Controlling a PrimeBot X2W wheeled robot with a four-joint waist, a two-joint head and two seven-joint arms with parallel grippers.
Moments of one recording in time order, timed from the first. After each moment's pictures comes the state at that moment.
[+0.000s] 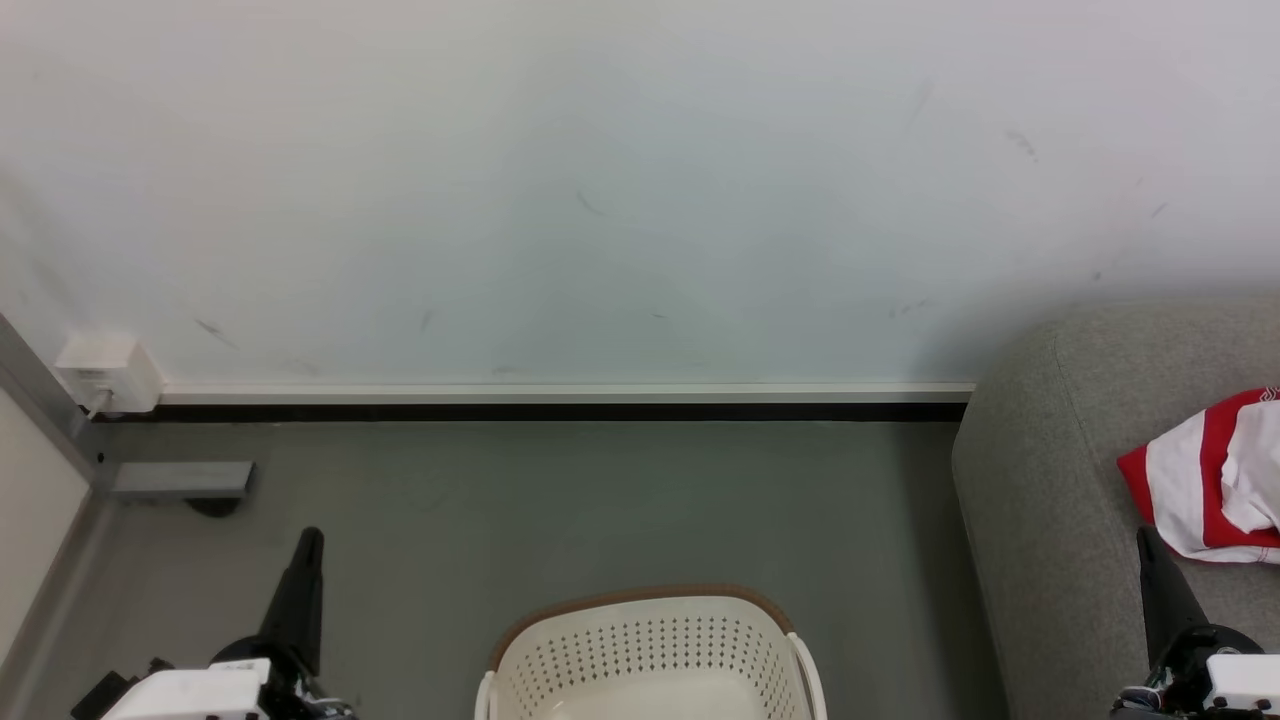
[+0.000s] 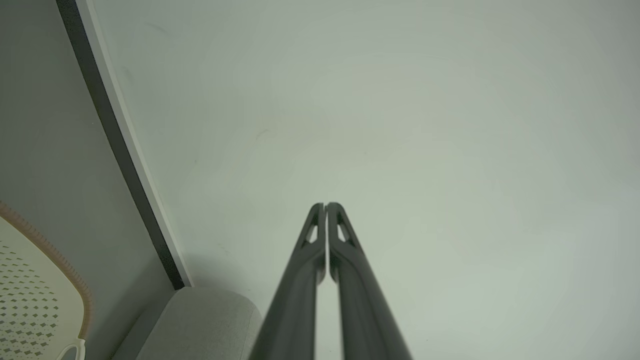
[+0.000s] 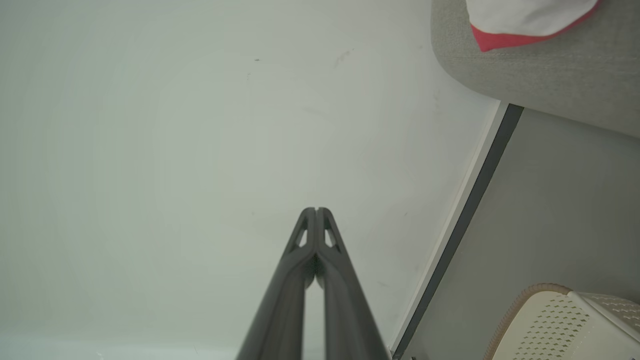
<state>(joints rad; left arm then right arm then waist) -0.11 0.05 0.12 0.25 -1.61 -0.13 0.11 -0.11 -0.05 -0.12 0.25 1.61 0.13 0.11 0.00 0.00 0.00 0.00</state>
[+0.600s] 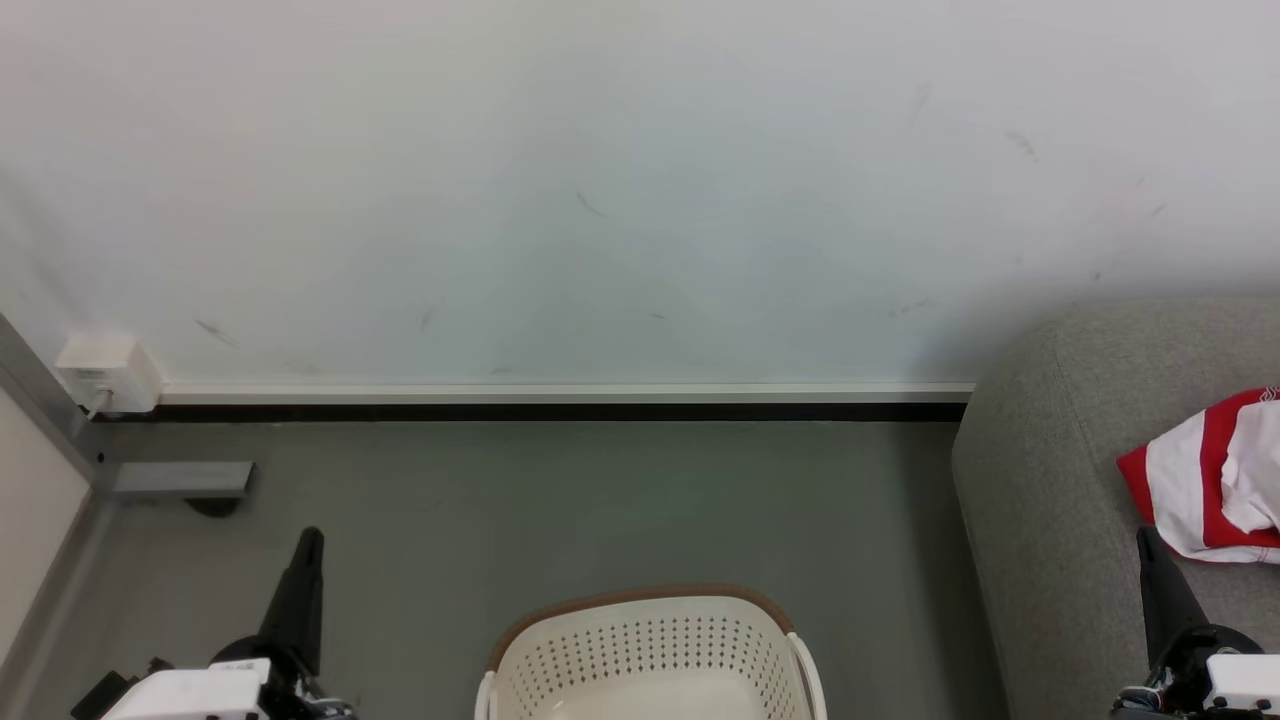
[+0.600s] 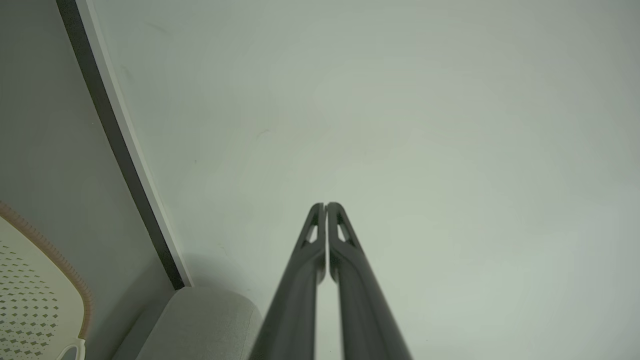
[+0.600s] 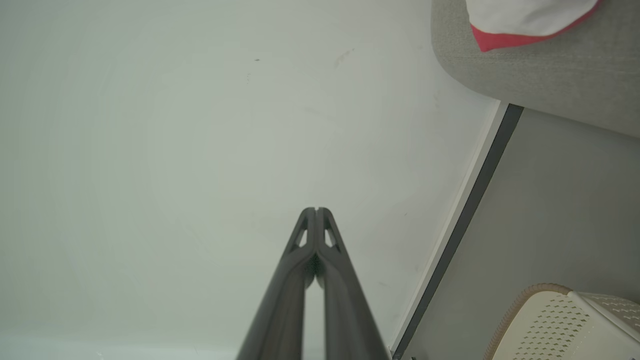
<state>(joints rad) -0.11 0.05 0.12 0.25 -1.61 -0.13 0.11 -0.11 -0.05 -0.12 0.25 1.61 0.13 0.11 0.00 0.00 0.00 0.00</state>
